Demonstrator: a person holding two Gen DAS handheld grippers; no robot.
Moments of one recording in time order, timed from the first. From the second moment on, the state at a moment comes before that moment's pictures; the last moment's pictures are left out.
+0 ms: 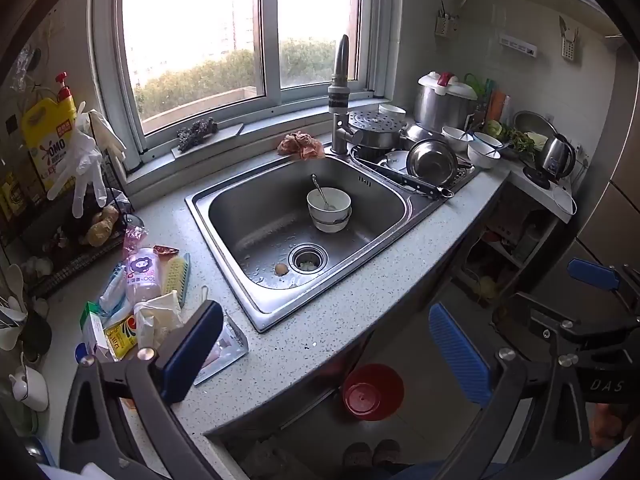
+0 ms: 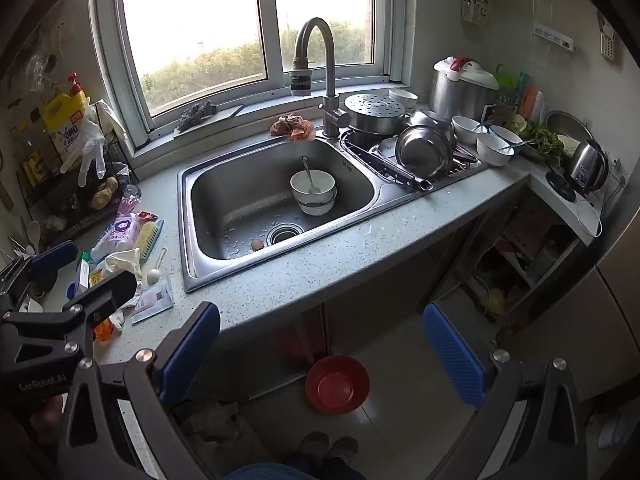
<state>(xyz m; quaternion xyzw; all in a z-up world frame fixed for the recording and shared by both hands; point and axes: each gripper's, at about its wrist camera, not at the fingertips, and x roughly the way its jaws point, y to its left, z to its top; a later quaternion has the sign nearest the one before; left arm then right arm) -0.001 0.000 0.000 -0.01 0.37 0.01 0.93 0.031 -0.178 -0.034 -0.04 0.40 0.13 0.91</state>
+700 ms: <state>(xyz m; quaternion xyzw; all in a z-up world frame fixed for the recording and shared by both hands) 0.002 0.002 -0.005 -0.03 0.39 0.00 0.92 0.034 -0.176 -0.037 -0.04 0.41 0.13 0.90</state>
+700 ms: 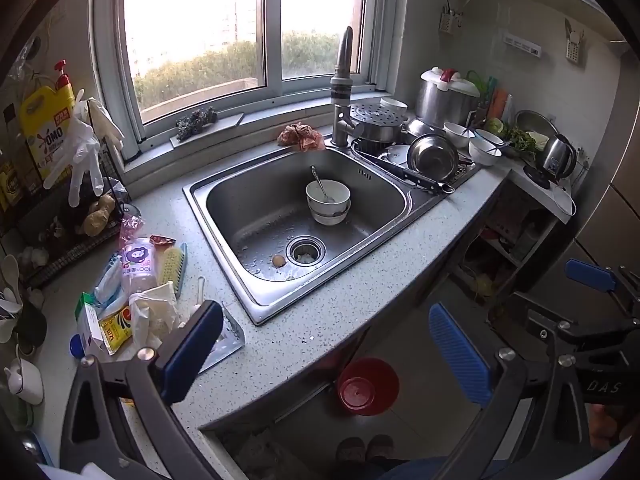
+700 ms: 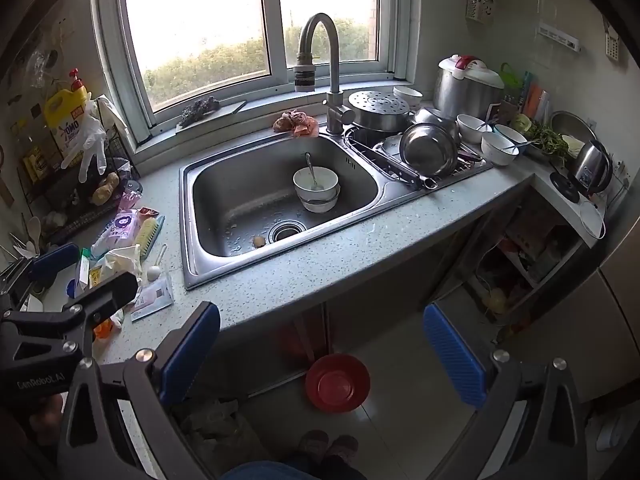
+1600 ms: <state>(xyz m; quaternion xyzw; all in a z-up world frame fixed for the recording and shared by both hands) 0.002 0.006 -0.011 -0.04 0.40 0.00 0.92 0.035 -0.174 -0.042 -0.05 0.42 0.14 0.90</state>
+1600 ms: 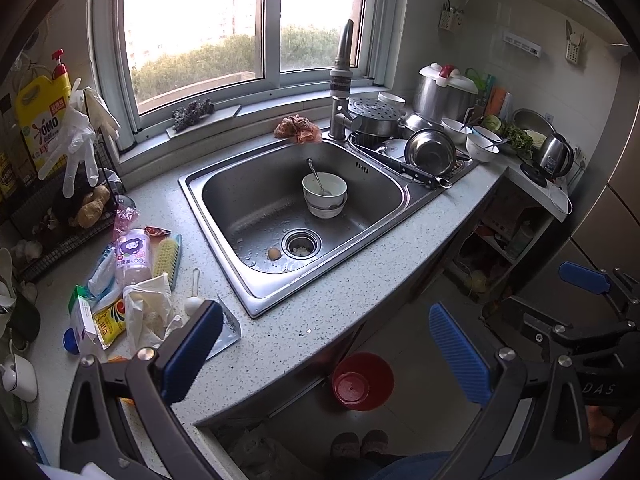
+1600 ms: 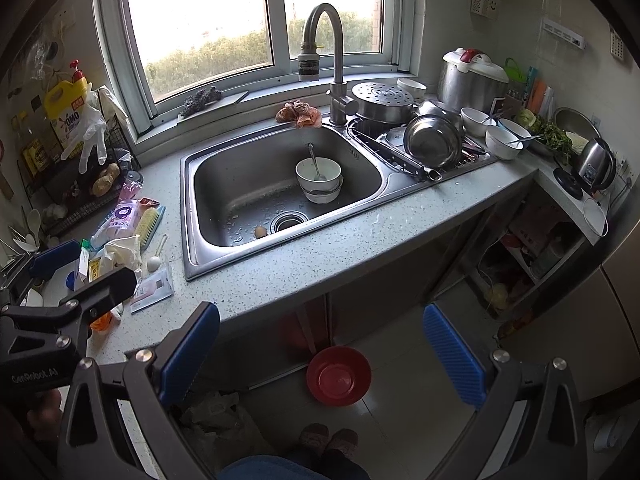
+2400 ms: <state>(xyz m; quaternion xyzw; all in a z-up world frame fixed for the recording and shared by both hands) 0.006 0.003 -0.016 -0.04 0.41 -0.01 0.91 0.036 -0.175 -0.043 -0.05 0.43 0.13 0.89</state>
